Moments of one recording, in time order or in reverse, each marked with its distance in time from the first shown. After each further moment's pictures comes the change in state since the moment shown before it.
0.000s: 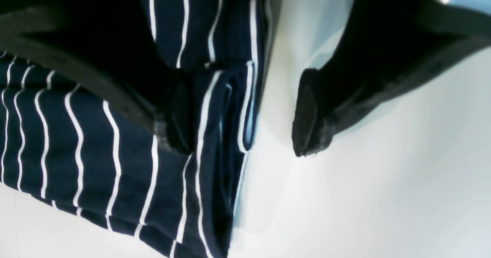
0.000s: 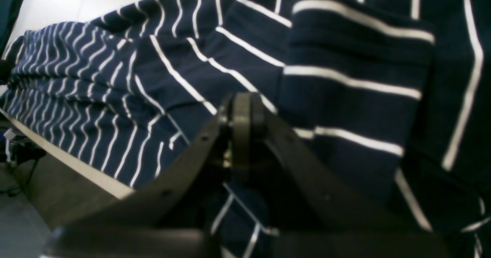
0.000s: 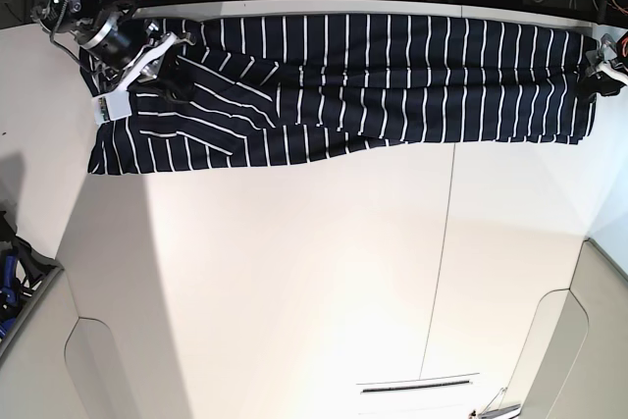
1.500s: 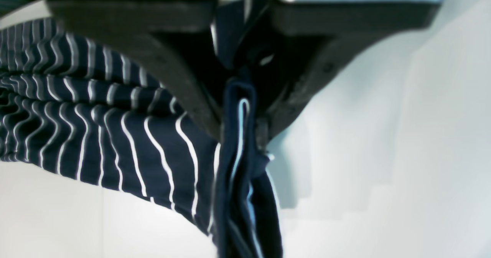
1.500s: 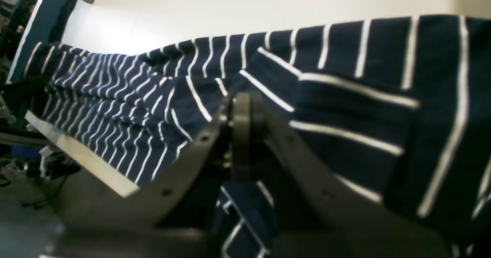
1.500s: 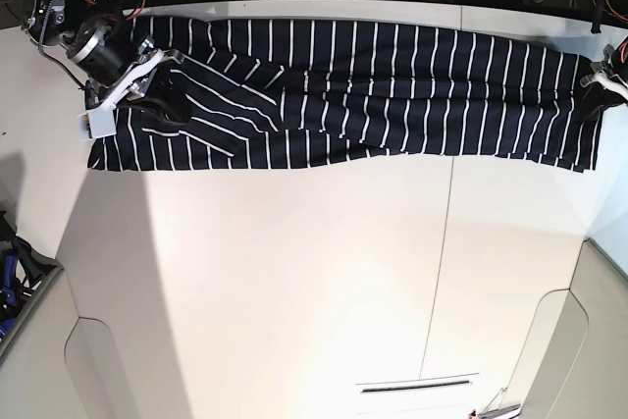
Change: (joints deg) left arm 0.8 2.1 0.0 10.0 -7.9 0.3 2.1; right arm 2.7 0.6 2.2 1.5 9.7 0.0 -4.1
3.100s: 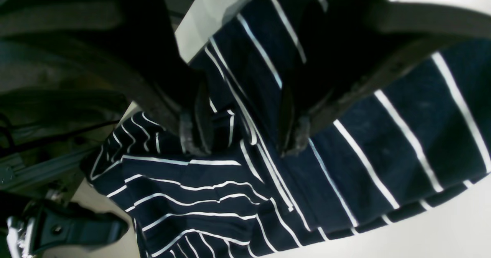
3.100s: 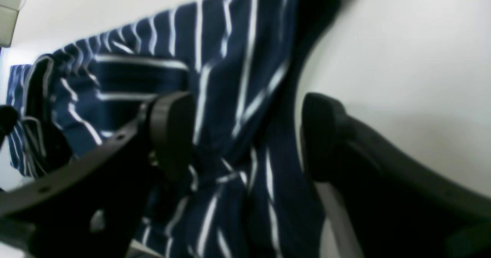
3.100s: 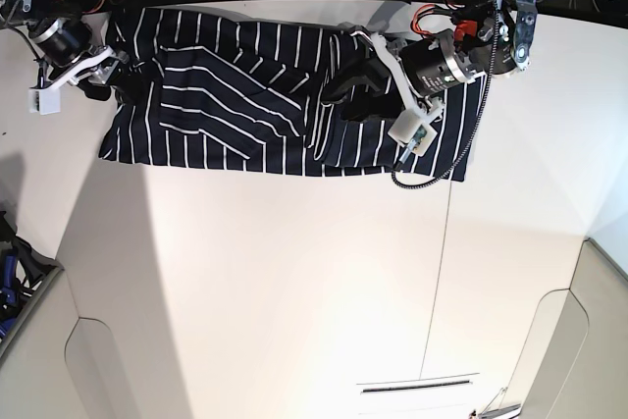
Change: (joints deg) left arm -0.9 17.1 43.4 26.1 13.0 0.3 -5.8; right arm -0.3 -0.3 14.1 -10.1 -2.9 0.2 -0.5
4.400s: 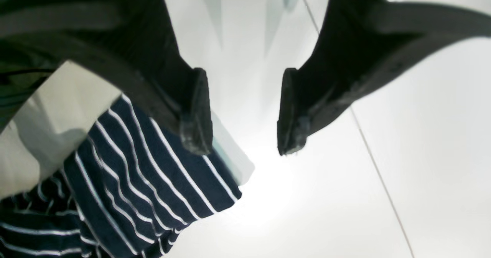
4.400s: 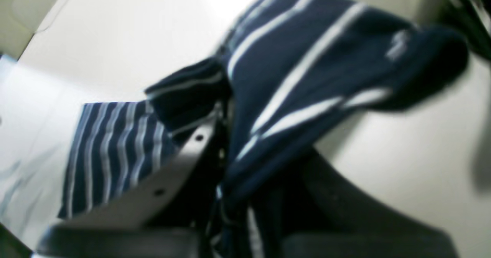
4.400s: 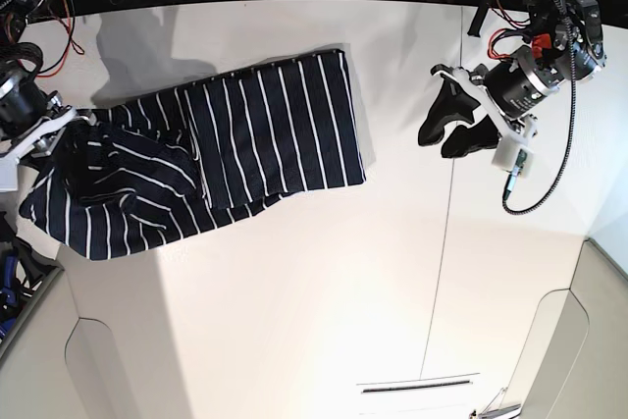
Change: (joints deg) left arm 0.3 0.3 -21.5 5.4 -3.2 0.0 7.1; right arm 10.2 2.8 0.8 19.8 0.0 0.4 -6.8
